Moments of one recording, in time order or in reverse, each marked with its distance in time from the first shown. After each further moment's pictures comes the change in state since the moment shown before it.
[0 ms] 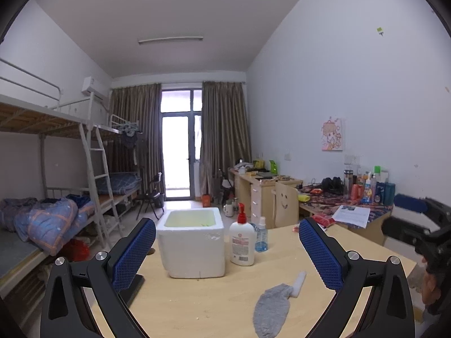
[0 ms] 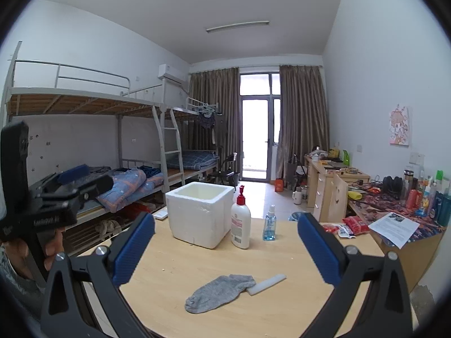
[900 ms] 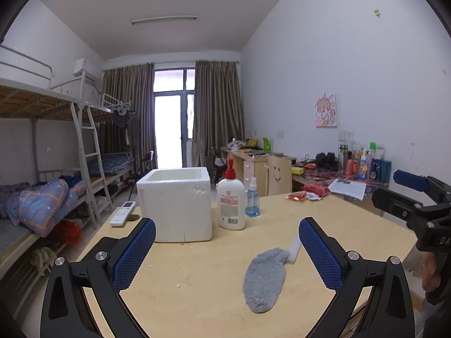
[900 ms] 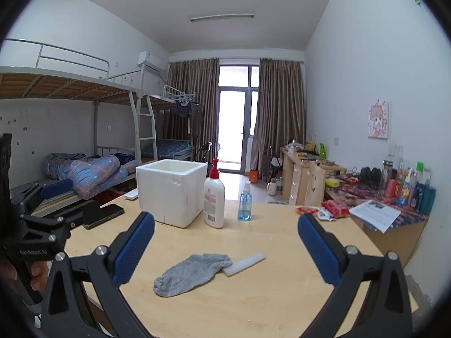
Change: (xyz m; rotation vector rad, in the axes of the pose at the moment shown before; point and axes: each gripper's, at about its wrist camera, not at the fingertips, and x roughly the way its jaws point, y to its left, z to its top) left arm 0.015 -0.015 -0.063 0.001 0.096 -0.031; right arm 0.014 -0.002 -0.051 -0.022 0.044 -0.131
